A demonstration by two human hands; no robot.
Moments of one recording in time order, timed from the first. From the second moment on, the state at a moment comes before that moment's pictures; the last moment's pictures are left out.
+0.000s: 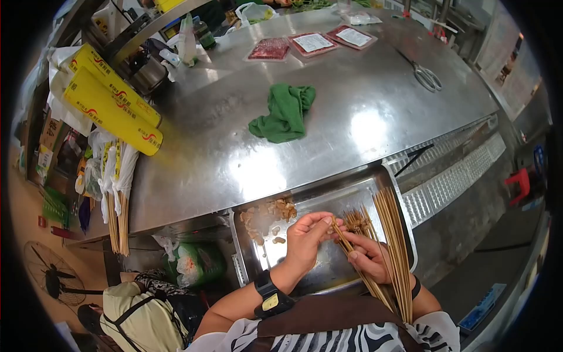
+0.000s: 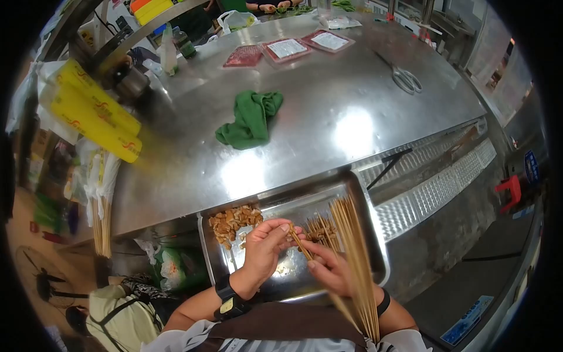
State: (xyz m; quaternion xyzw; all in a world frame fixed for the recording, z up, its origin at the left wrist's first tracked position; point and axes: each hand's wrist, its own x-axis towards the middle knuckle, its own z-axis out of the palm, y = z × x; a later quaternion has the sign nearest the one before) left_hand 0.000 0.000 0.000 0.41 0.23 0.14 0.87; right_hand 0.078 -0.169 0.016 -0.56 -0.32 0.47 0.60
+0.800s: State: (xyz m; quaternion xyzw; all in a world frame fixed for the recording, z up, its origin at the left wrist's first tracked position) left_hand -0.001 -0.004 0.005 0.31 0.26 0.06 0.91; right_hand 0.074 -0.166 0.018 -0.52 -0.26 0.49 0.65
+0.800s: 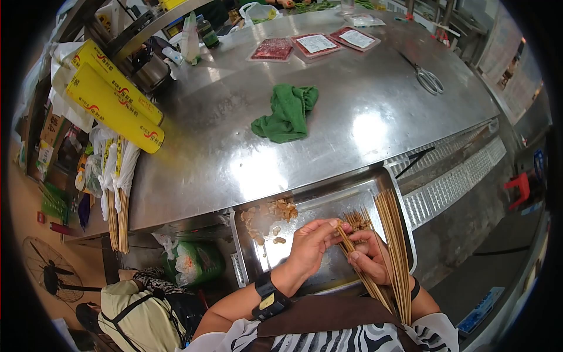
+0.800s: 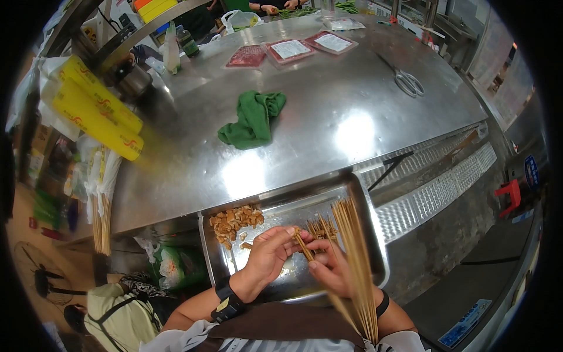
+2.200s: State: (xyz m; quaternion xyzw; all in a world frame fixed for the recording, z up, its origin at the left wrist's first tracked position) left_hand 0.001 0.001 -0.002 0.47 0.25 0.02 0.84; right_hand 0.087 -0.164 0.042 -0.58 -0.52 0.27 0.57
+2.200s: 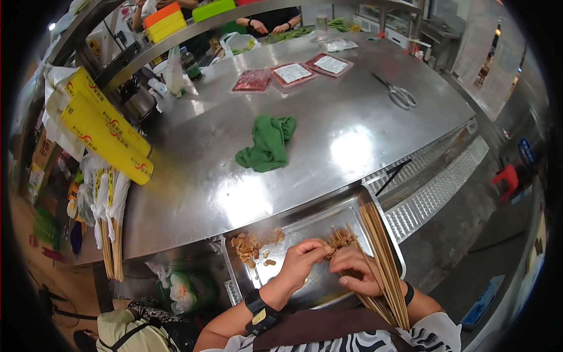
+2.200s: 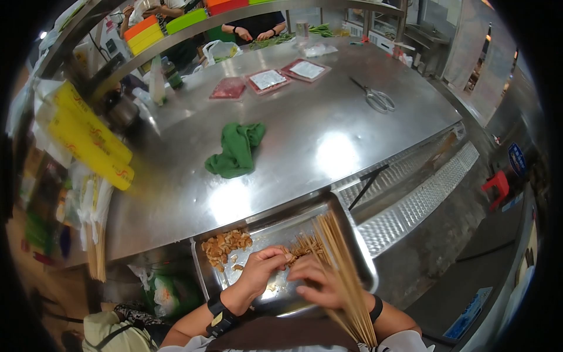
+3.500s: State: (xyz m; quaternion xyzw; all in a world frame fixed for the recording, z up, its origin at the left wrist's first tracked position) left_hand 0.000 0.008 0.029 0.49 0.15 0.08 0.86; right_hand 0.078 -0.158 0.026 -0.57 -0.21 0.46 0.65
